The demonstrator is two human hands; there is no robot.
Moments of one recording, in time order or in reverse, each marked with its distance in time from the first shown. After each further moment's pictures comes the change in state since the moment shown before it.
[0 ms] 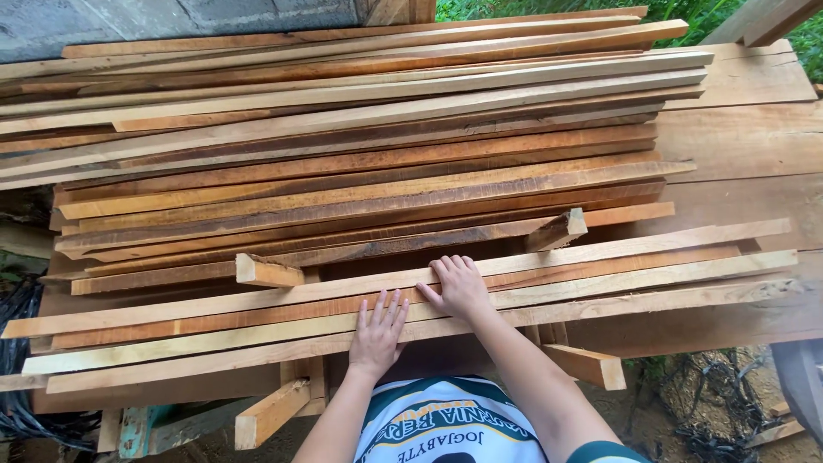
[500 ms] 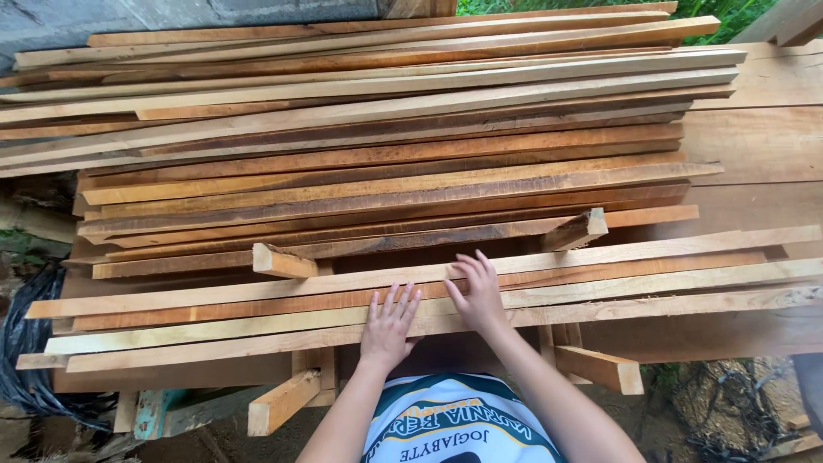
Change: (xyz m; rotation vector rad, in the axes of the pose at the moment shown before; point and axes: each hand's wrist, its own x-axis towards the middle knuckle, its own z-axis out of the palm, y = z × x) left_hand 0.007 -0.002 -0.021 -0.126 -0.134 -0.079; right_hand -0.029 -0.010 0.004 0.205 0.335 0.097
